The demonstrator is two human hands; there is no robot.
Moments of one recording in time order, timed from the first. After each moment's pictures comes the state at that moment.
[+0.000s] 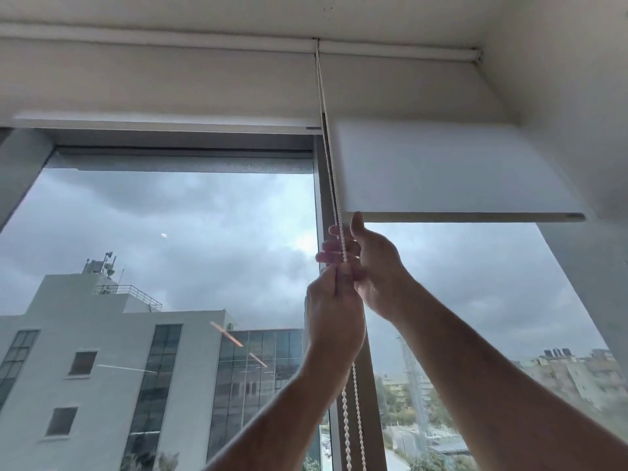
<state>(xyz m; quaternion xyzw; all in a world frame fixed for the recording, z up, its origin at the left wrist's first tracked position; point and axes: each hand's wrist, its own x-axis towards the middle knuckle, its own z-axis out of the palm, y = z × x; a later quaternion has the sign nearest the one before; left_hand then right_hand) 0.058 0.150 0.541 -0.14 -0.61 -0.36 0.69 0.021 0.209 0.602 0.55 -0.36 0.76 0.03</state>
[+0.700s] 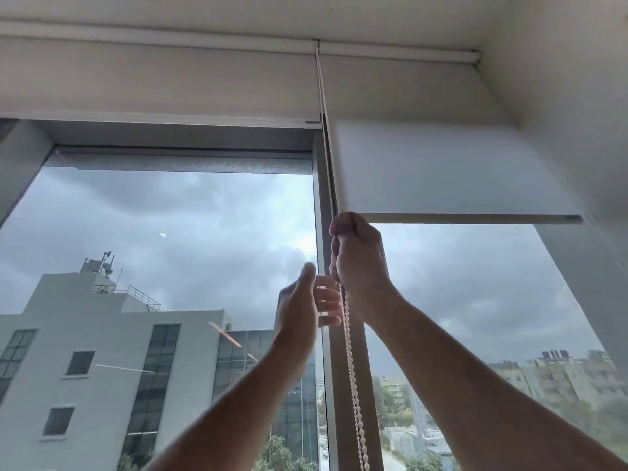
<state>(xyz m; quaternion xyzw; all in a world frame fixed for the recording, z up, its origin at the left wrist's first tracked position) 0.064 0.107 0.550 -0.16 -0.63 -0.52 0.56 0.033 0.189 0.604 0.51 -0.37 0.72 0.29</state>
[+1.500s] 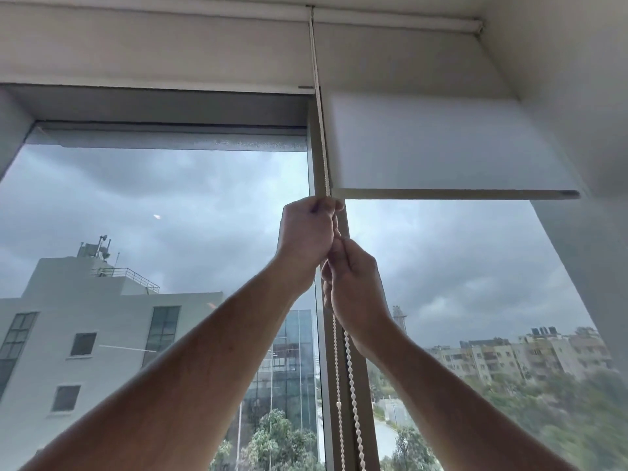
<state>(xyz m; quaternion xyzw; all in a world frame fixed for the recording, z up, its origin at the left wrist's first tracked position) 0.074 0.140 0.604 -0.16 -0.65 -0.41 0.62 0.003 0.176 0.539 0.55 -0.38 0.67 0.31</state>
